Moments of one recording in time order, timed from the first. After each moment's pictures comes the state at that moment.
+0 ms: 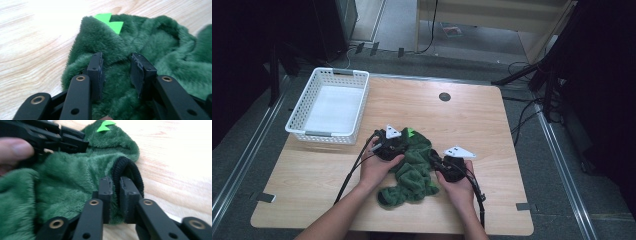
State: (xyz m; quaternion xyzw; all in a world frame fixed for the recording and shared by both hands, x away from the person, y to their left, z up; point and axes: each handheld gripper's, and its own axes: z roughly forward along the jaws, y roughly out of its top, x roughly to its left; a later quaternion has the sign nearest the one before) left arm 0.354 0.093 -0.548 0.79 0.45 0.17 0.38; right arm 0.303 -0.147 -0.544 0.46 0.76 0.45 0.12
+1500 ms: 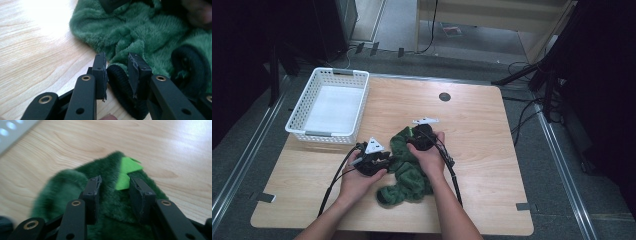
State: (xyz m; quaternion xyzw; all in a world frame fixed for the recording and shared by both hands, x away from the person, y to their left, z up) left arm 0.299 0.137 -0.544 0.81 0.42 0.15 0.39; right arm 0.392 -0.052 -0.537 0.48 0.79 0.37 0.14
